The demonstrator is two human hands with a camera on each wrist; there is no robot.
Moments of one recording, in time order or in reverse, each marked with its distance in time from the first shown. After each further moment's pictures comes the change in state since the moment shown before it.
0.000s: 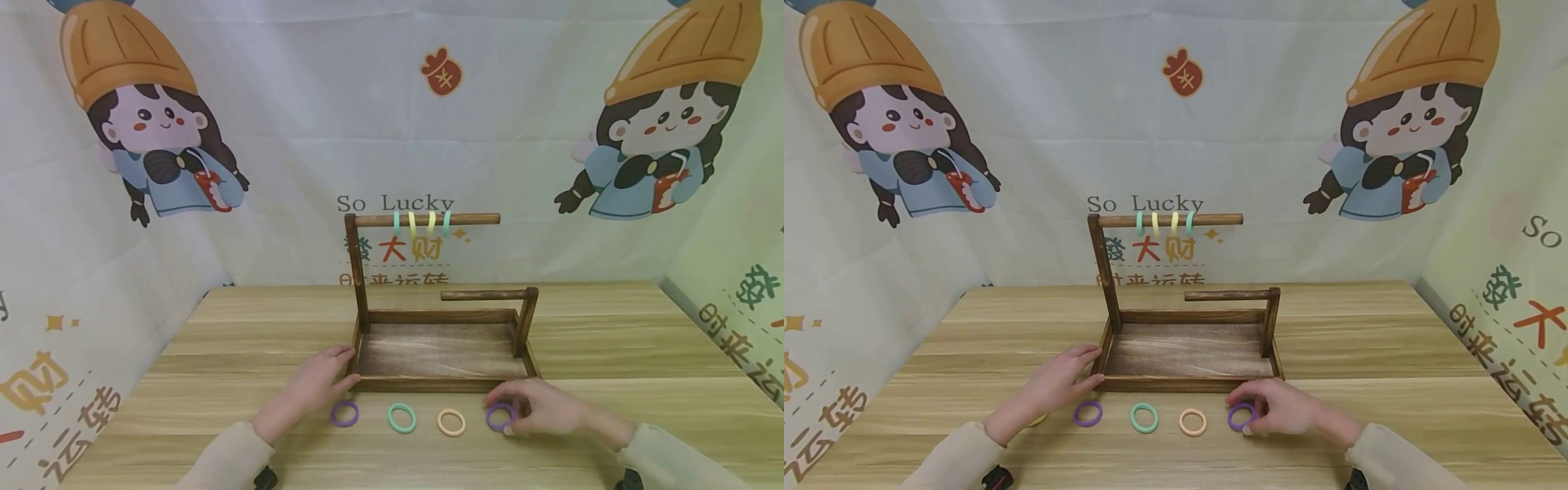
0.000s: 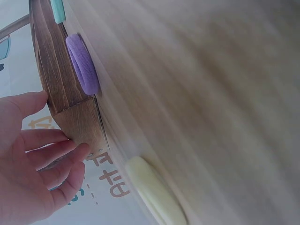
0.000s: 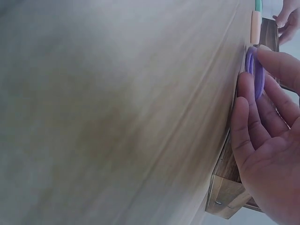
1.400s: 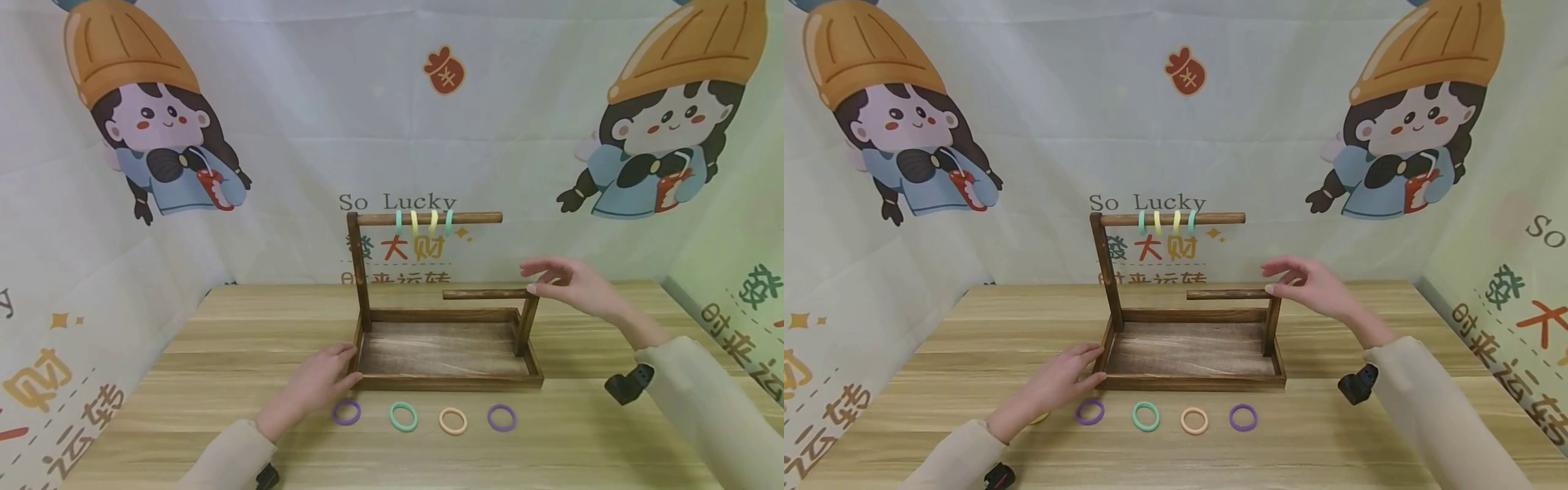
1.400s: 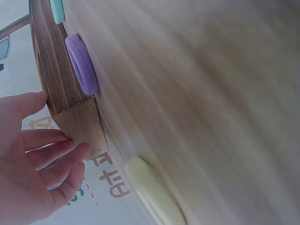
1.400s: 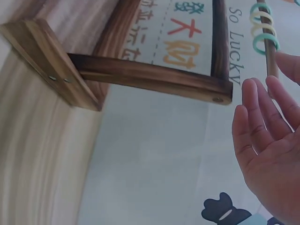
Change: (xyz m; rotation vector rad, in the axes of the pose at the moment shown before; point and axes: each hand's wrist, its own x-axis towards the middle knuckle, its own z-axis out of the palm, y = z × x) left_hand -0.001 0.000 -0.001 0.000 0.004 0.007; right_hand 0.025 -0.053 -0.129 -0.169 0.438 0.133
